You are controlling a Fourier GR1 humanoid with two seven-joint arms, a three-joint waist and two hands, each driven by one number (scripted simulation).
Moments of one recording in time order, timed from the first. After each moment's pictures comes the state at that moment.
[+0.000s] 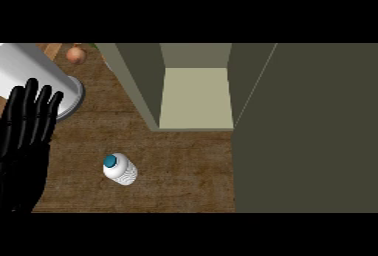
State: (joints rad) left arm 0.00 0.10 -0.01 -2.10 0.03 -0.01 0.02; right arm -0.02 -0.09 0.01 -2.10 -0.02 -0.01 0.00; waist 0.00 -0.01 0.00
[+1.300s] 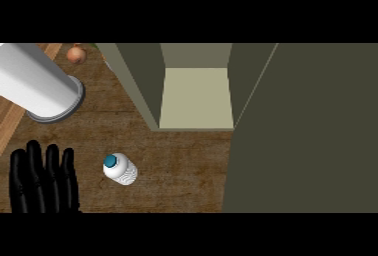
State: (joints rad) left arm 0.15 0.00 -0.69 -2.31 -0.66 0.89 0.55; right arm 0.24 -0.08 0.29 -2.48 -0.04 0.03 0.30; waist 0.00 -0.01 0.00
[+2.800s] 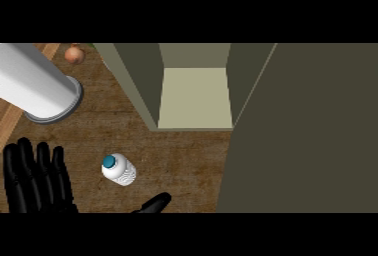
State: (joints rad) left arm 0.09 0.03 -0.65 -2.28 -0.86 0.95 0.78; right arm 0.09 -0.11 0.41 -2.50 0.01 -0.14 0.49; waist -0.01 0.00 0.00
